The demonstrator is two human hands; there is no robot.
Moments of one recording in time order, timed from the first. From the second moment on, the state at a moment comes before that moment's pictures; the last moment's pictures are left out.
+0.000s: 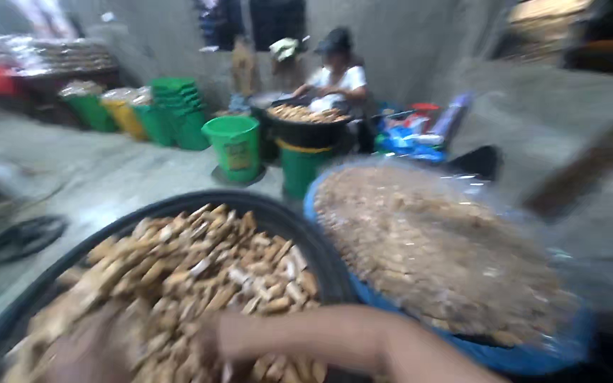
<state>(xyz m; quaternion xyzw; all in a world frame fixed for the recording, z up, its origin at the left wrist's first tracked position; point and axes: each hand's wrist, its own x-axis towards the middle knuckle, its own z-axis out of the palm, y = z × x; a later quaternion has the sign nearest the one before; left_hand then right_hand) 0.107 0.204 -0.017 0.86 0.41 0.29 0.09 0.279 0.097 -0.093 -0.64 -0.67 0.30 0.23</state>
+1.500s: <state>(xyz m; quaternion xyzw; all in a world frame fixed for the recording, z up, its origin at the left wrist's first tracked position) 0.091 0.228 -0.030 0.36 0.56 0.58 0.47 0.296 0.188 -0.103 -0.39 -0.91 0.10 -0.08</state>
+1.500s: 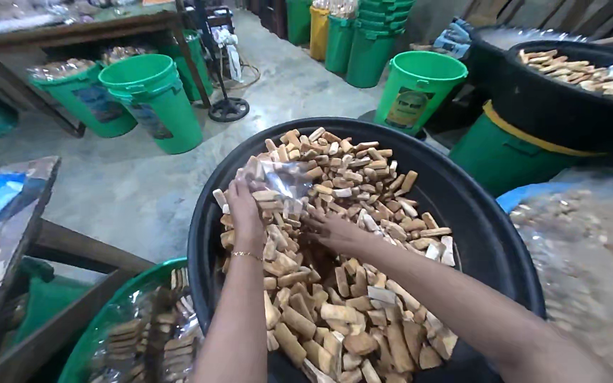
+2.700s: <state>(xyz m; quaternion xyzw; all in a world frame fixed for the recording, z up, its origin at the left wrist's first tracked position) 0.090 0.223 -0.004 0.21 0.41 0.68 0.57 0.273 0.239 -0.058 -0.68 -0.68 0.25 0.13</state>
